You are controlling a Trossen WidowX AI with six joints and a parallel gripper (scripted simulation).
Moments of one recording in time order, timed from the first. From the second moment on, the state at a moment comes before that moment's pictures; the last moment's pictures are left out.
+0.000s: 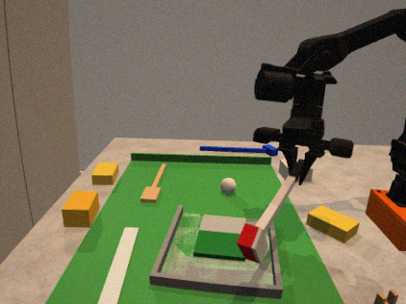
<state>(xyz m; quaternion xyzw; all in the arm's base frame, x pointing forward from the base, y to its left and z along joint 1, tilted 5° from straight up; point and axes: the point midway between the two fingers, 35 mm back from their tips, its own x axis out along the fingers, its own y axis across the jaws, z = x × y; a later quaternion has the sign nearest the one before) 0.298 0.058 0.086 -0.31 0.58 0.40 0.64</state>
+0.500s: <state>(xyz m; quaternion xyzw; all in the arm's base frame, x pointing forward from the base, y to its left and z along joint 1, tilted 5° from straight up) 0.290 -0.031 0.091 -0.22 0.65 0.26 0.68</state>
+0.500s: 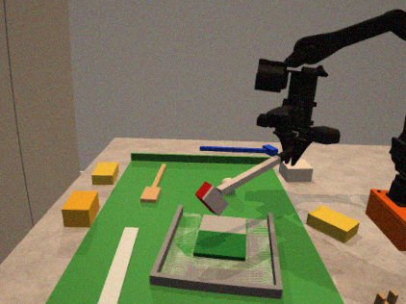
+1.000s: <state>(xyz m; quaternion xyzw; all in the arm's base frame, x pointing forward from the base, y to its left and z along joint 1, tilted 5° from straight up) 0.258 -0.110 0.095 -0.11 0.70 0.12 0.69</state>
